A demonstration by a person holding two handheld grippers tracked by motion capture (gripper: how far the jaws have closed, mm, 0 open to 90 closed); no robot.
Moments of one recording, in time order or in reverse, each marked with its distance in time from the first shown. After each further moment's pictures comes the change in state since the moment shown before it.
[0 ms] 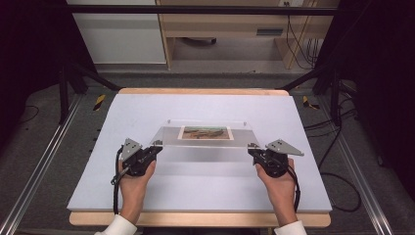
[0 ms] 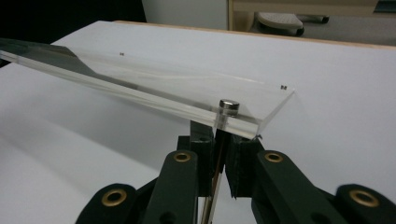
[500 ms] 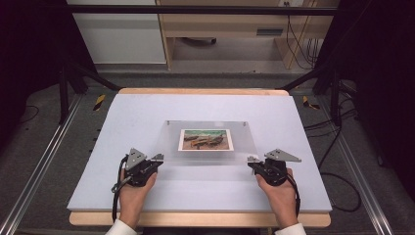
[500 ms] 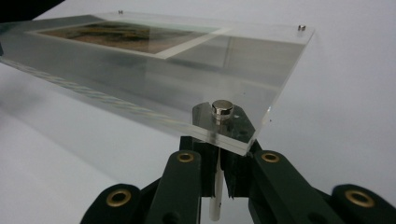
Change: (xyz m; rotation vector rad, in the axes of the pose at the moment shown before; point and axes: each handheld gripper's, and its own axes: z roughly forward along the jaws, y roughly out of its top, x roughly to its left) left arm -0.004 -0.027 -0.003 0.145 -0.009 0.038; right arm -0.004 -0.031 0.002 0.121 0.050 0.045
